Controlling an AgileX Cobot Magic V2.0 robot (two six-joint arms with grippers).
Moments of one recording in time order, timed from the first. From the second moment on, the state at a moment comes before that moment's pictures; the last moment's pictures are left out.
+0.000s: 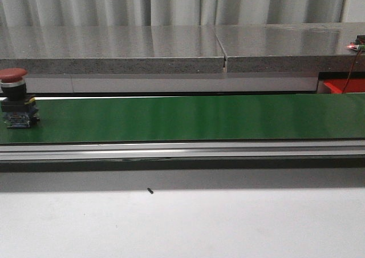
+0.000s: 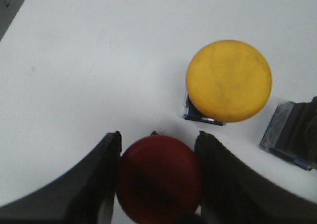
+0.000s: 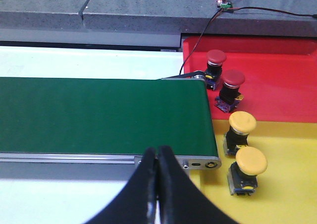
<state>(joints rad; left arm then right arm) 0.54 1.95 -1.33 -0.13 0.52 0.19 -0.11 0.37 -0.51 0.14 0.58 -0.09</state>
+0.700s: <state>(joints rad) 0.53 1.59 -1.17 -0.13 0.61 0.19 -0.11 0.37 -0.51 0.14 0.58 -0.09</state>
